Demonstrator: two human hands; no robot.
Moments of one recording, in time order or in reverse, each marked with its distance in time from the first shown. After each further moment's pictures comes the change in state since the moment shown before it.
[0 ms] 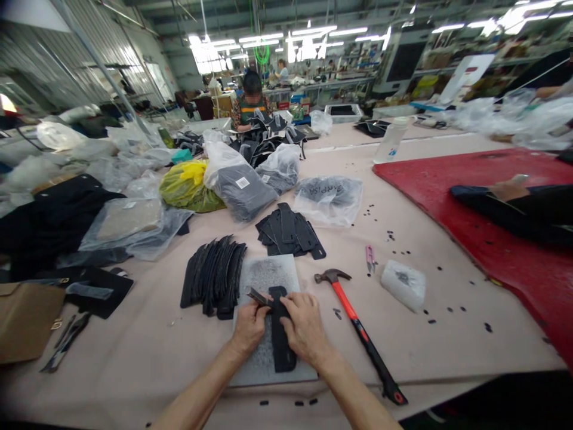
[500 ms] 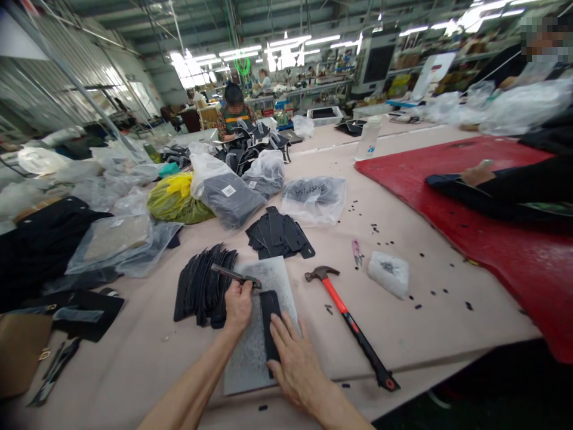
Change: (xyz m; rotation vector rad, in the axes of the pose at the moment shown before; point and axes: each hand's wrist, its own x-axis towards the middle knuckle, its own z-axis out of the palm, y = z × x) left_hand 0.051 0.012 -0.002 -0.035 0.278 -0.216; right_hand -0.053 -0.021 0.015 -0.103 -0.169 -0.072
